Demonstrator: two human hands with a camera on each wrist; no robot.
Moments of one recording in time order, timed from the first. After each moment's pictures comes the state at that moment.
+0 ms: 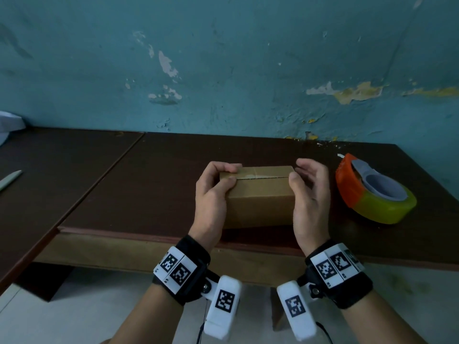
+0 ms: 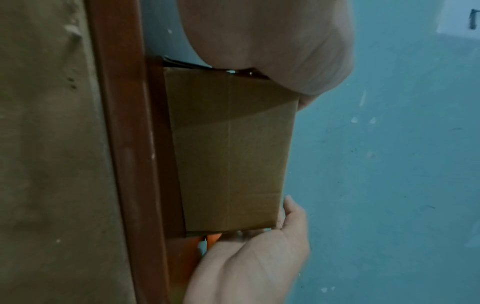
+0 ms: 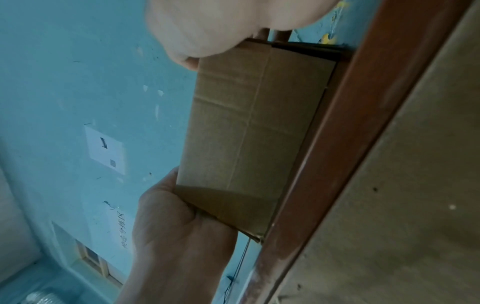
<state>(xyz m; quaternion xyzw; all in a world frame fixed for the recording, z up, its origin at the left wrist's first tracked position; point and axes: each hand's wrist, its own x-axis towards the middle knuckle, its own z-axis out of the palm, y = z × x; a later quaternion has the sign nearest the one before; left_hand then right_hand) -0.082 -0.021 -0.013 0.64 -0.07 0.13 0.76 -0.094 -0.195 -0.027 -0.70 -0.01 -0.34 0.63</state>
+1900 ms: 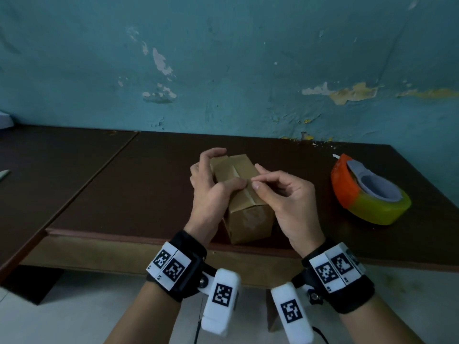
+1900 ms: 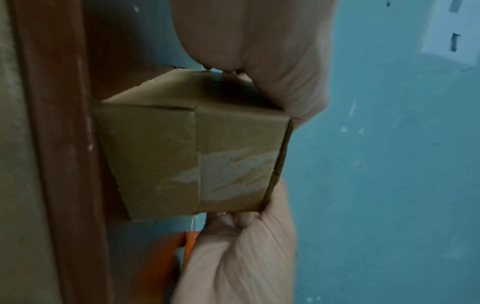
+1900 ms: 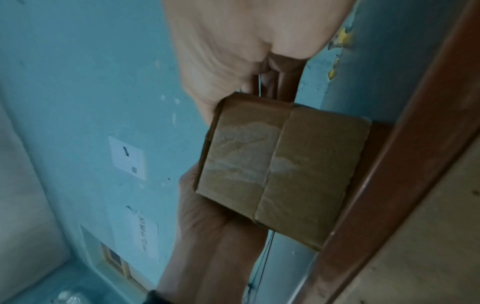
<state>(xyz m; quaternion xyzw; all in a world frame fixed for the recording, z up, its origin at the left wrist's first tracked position) -0.081 -0.026 0.006 0.73 -0.03 0.09 0.68 -0.102 -0.186 -0.012 -0.71 -0.12 -0.20 0.66</state>
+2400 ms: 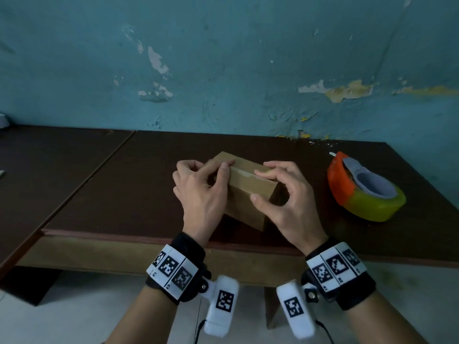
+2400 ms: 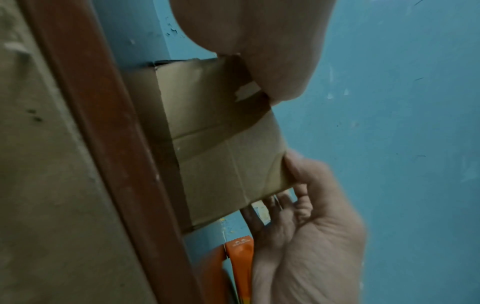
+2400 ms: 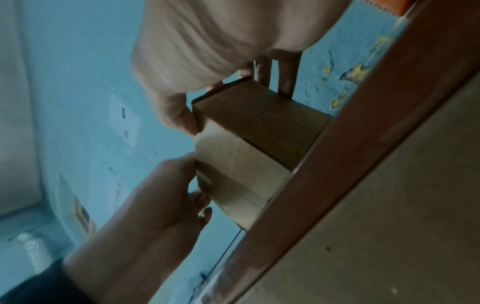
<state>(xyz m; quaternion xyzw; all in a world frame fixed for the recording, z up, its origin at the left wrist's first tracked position) -0.078 -0.026 -0.005 0.83 0.00 0.23 0.51 -0.103 -0.203 -0.013 -0.83 -0.16 -0.24 0.48</state>
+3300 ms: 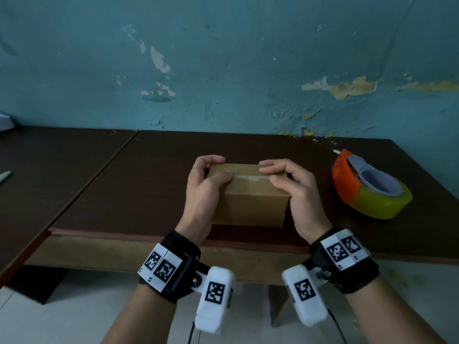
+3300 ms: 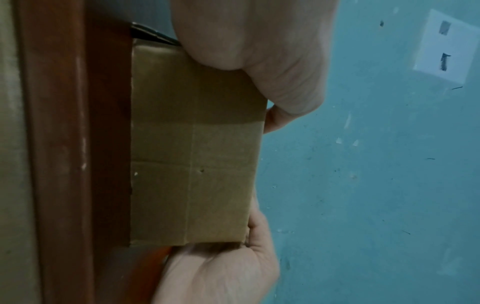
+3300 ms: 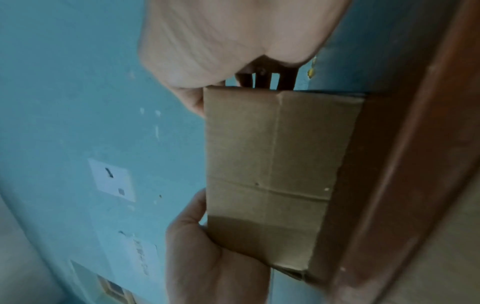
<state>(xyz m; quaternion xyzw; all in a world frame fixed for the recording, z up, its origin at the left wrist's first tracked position) -0.079 -0.014 0.002 0.67 0.00 0.07 0.73 -0.083 -0.205 -0.014 -0.71 -0.11 -0.17 0.67</state>
